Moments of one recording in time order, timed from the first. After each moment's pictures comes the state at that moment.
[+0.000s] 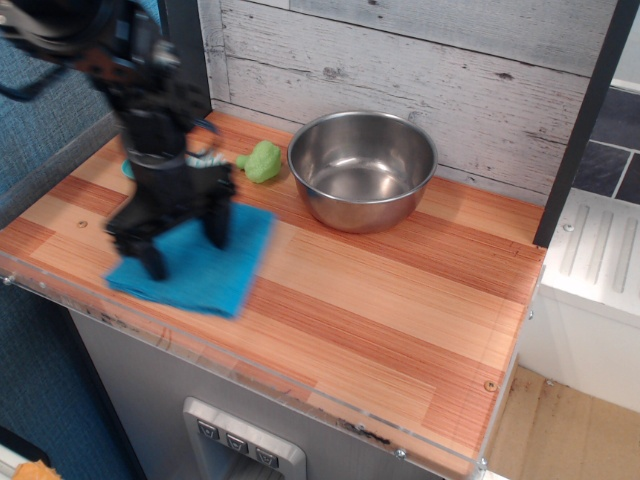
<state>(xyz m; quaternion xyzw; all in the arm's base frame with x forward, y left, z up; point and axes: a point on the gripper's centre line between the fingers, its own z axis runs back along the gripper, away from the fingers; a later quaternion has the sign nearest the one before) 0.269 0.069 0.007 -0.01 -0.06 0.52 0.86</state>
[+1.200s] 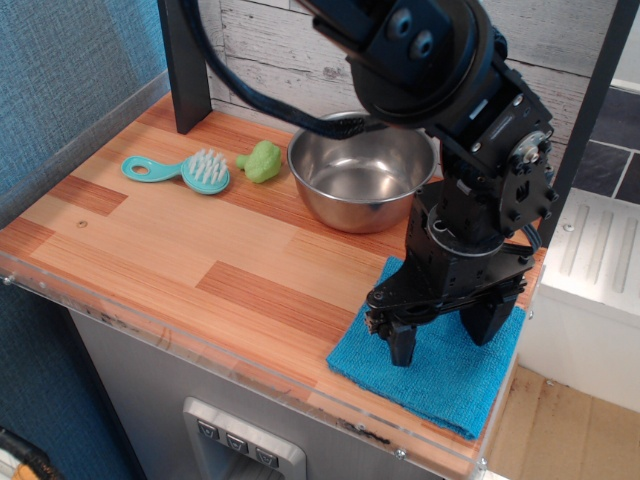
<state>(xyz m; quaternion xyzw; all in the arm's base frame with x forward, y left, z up) 0.272 -0.111 0.025 -0.01 -0.07 0.38 0.92</state>
